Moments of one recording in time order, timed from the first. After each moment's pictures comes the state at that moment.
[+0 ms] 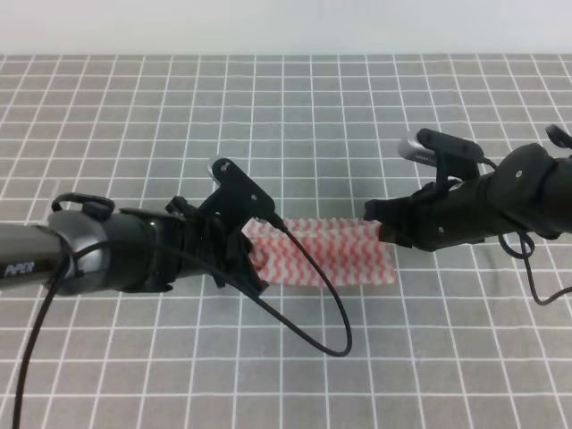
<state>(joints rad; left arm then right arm) -0.53 1.87 -1.01 -1.77 -0.05 2.10 0.37 1.87 -1.14 0.75 0.33 -0.25</state>
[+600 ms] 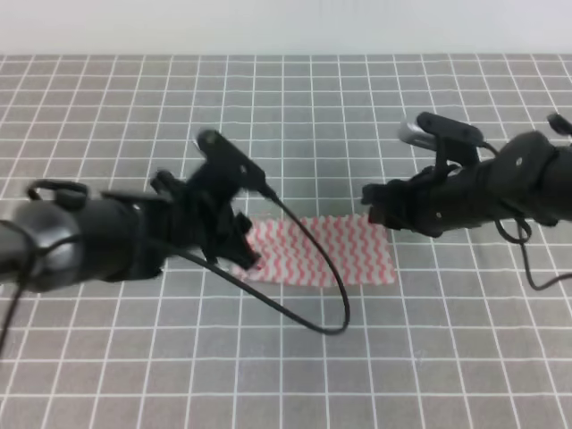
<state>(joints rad) -0.53 1.76 -1.01 -1.77 -0.15 2.02 0.37 1.87 -1.18 0.75 0.36 -0.25</state>
